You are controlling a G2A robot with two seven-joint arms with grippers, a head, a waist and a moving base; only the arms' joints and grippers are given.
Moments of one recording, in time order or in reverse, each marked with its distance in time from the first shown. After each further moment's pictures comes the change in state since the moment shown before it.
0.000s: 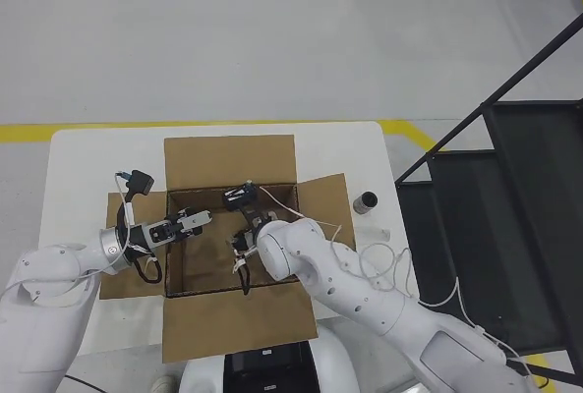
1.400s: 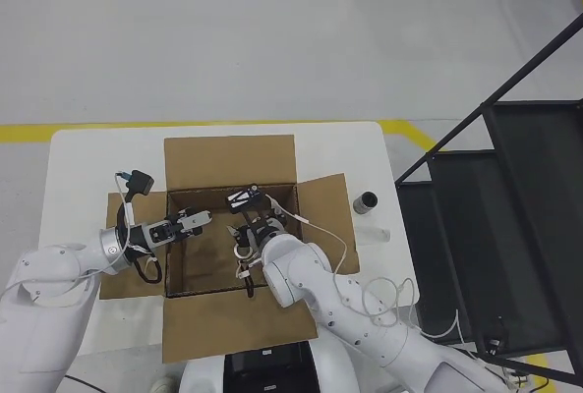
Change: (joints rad) left arm 0.000 0.000 0.000 0.000 0.000 0.000 0.000; right arm -0.204 -0.008 0.086 -0.127 -0.224 -0.026 -0.295
